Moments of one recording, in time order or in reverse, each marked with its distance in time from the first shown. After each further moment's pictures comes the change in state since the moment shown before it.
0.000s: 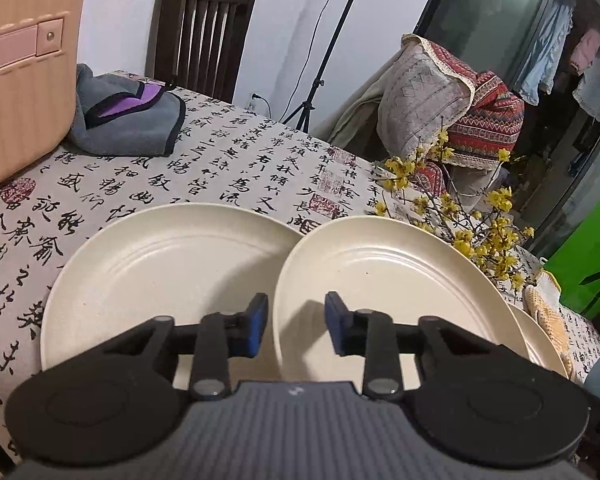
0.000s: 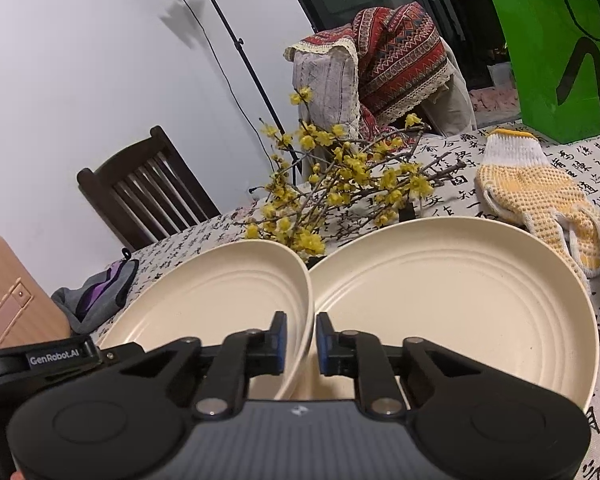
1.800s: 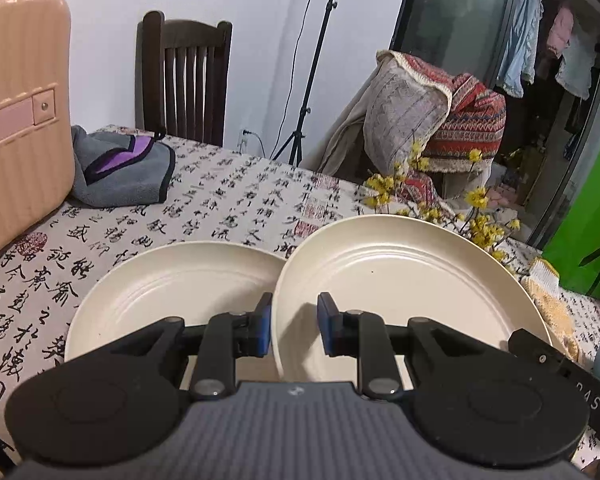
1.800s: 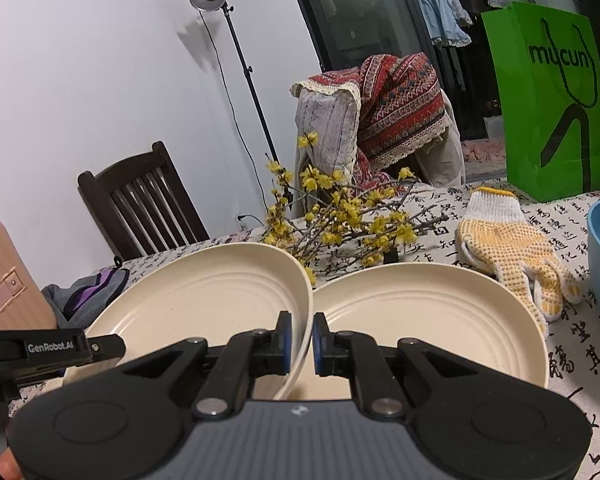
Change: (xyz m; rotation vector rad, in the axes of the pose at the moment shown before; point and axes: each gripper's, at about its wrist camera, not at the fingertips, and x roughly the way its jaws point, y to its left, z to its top) left arm -0.028 -0.023 -0.006 0.123 -0.106 0.025; right arm -0.034 0.018 -0.003 -0.114 -0.119 -0.066
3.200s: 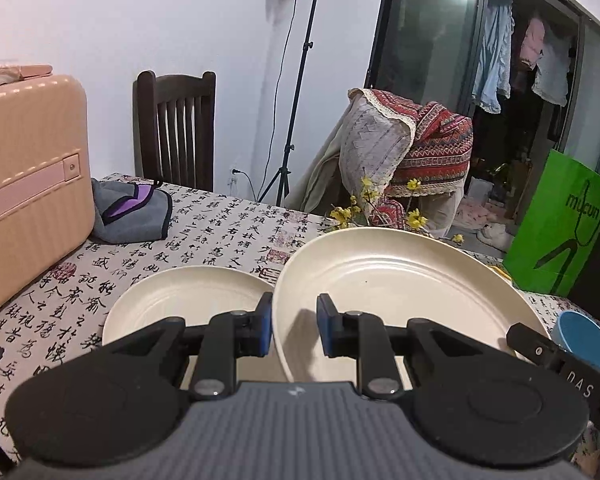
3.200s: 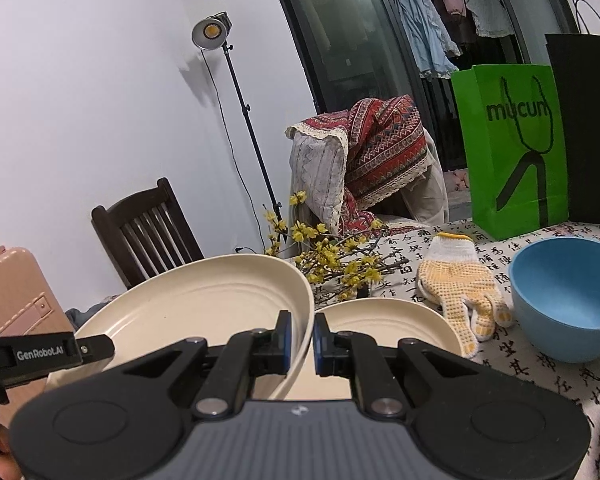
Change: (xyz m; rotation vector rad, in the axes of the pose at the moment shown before) left arm -0.093 -0.036 -0.011 0.063 -0.092 -0.013; right arm -0.091 -0.007 0.009 0.005 -0.089 -0.015
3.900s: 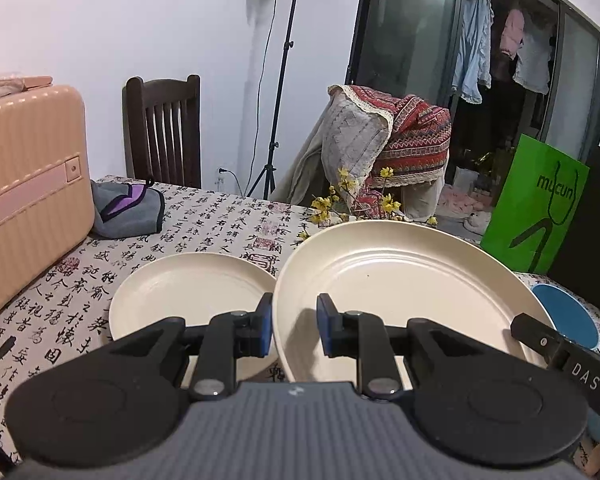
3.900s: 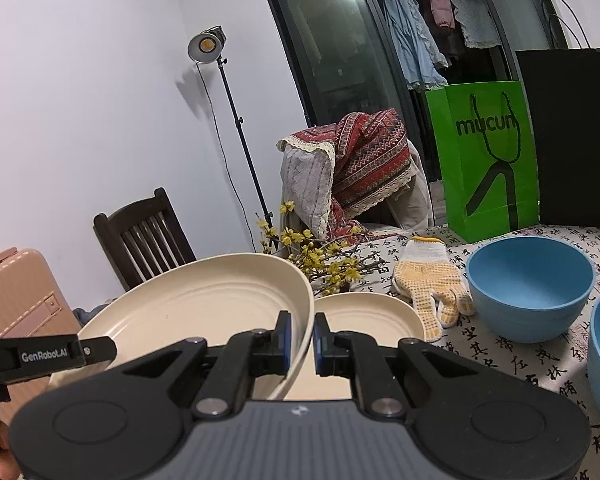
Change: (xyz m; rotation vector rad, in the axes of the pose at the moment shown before) left arm -0.038 -0.007 -0.015 0.043 0.005 -0.035; right arm -0.053 -0.003 -0.011 0.004 -0.034 -0.028
